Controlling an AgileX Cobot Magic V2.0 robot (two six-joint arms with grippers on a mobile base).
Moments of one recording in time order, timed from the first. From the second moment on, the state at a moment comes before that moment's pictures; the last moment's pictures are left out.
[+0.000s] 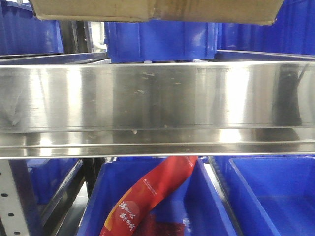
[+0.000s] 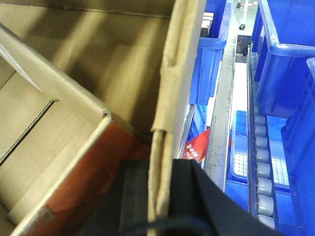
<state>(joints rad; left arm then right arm) -0.43 1.47 -1.94 0.21 1.22 -0.18 0.27 1.23 -1.47 0.15 0.74 -0.06</state>
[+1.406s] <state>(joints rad) -0.43 1.64 -1.94 0.21 1.24 -0.18 0.27 1.40 -1.49 0.13 0.86 -0.06</state>
